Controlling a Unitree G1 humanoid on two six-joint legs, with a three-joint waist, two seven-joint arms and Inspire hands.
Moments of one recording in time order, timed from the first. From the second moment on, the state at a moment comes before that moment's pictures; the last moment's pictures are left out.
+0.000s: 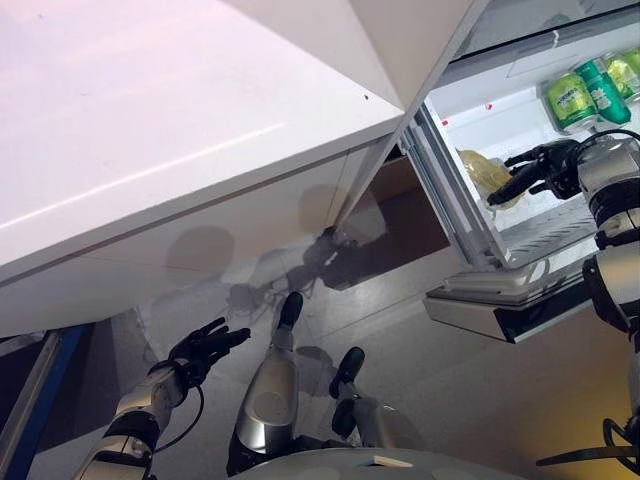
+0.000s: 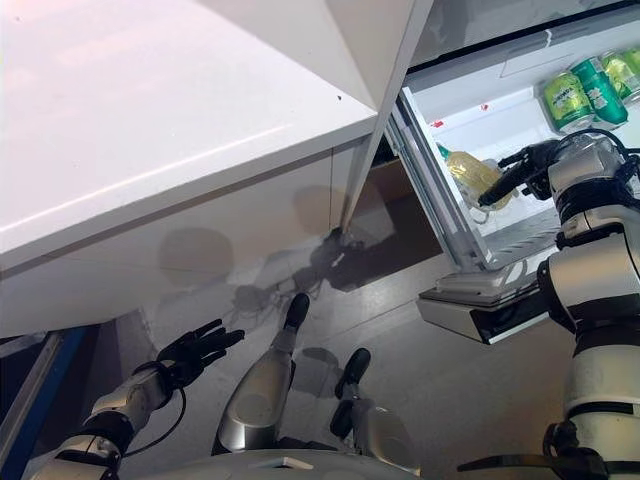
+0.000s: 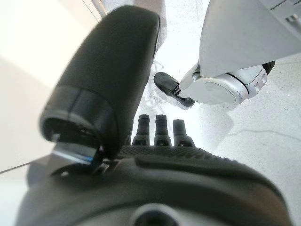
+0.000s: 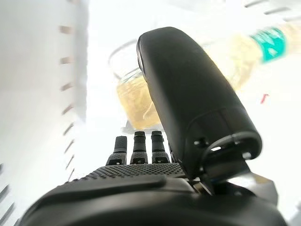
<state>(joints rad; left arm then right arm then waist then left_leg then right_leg) -0.12 0.45 -0.08 0.86 -0.66 0.19 -0.10 -1.30 -0.81 0.55 1.27 0.02 0.43 0.42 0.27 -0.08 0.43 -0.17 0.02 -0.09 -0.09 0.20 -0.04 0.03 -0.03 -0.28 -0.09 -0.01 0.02</state>
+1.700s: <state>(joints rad) 0.08 0.24 0.03 1.05 -0.53 0.17 -0.13 0.14 -0.59 -0.41 0.28 0.34 0.07 -0.32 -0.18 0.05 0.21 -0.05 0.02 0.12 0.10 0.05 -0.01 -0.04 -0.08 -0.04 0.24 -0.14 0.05</state>
